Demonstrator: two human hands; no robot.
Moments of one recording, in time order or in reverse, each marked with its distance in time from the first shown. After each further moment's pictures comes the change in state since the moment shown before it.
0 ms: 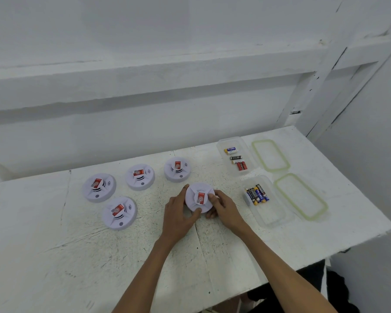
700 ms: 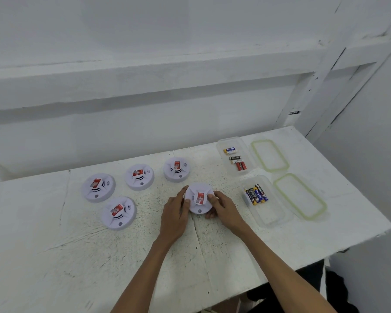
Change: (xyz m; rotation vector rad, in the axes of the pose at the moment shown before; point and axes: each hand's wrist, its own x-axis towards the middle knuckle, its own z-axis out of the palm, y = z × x) left_hand 0.000 0.001 -0.005 -0.022 0.000 -0.043; right_hand -0.001 -0.001 -0.002 0.032 -0.017 0.046
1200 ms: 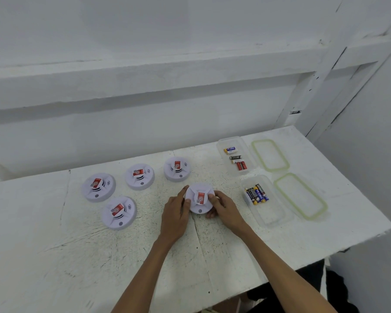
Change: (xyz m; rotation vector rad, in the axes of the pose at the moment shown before) left_hand -0.001 0.000 0.000 0.002 0.007 0.004; right_hand 0.000 0.002 0.000 -0.012 0.003 -0.011
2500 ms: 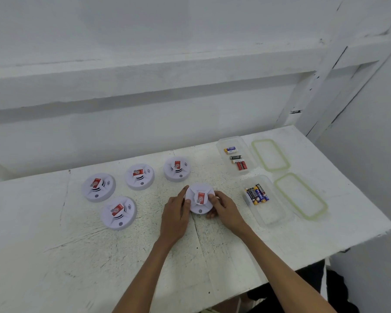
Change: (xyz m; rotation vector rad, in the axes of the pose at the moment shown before) left_hand -0.002 0.004 -0.001 0.000 0.007 0.015; right_hand 0.000 0.002 0.000 -0.023 0.004 0.001
